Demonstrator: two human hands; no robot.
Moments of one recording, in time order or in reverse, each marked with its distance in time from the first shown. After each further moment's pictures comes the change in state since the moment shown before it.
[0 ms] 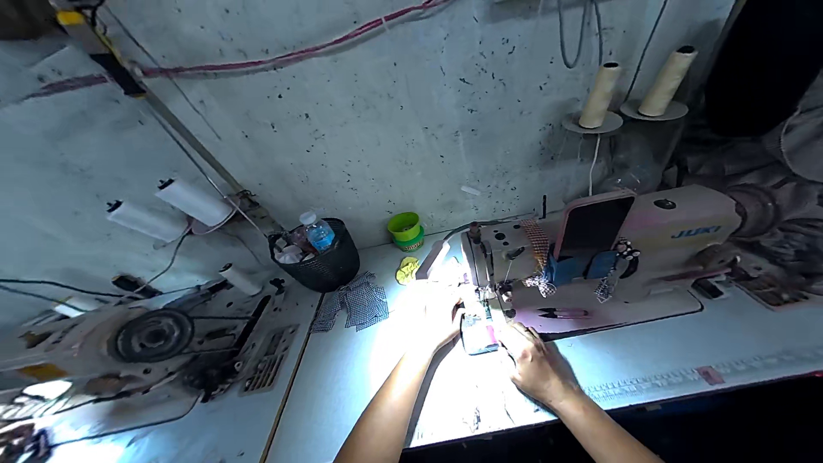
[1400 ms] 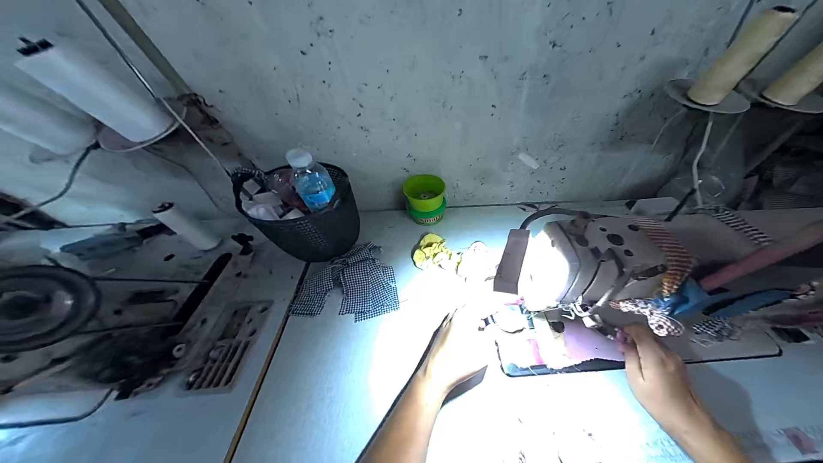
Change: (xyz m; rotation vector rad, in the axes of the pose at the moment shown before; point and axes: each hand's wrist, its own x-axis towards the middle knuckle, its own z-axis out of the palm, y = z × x) left_hand -0.036 0.002 -0.015 -0.500 0.021 -0.092; right_hand 0.004 0.052 -0.058 -0.275 0.077 0.233
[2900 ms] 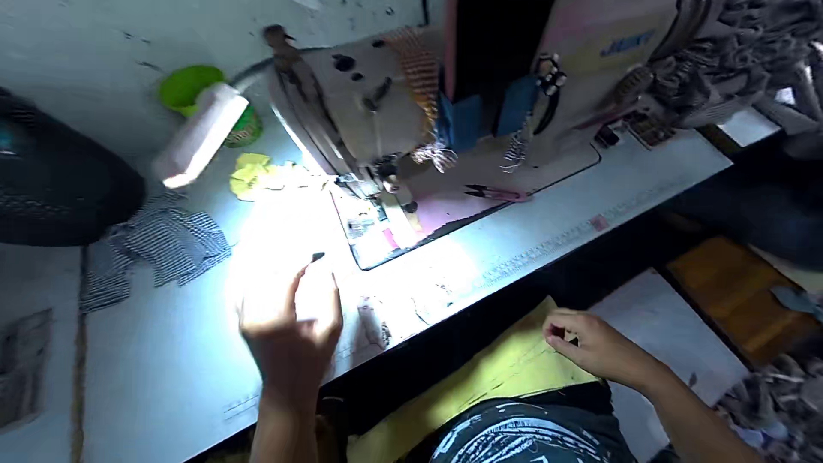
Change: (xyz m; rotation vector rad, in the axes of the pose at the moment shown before) left_hand -0.088 0.051 0.015 0.392 0.390 0.228; right_hand -0.196 0.036 -0.115 0.491 -0.715 0.344
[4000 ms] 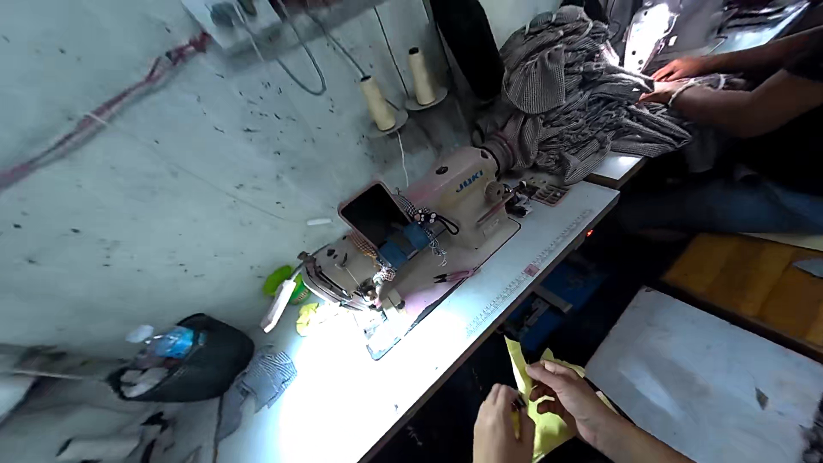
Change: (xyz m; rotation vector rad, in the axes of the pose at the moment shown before) left_hand -0.104 0.196 0.076 -0.382 -0.670 0.040; right_hand -0.015 -0.019 0.057 1.379 0.393 0.399
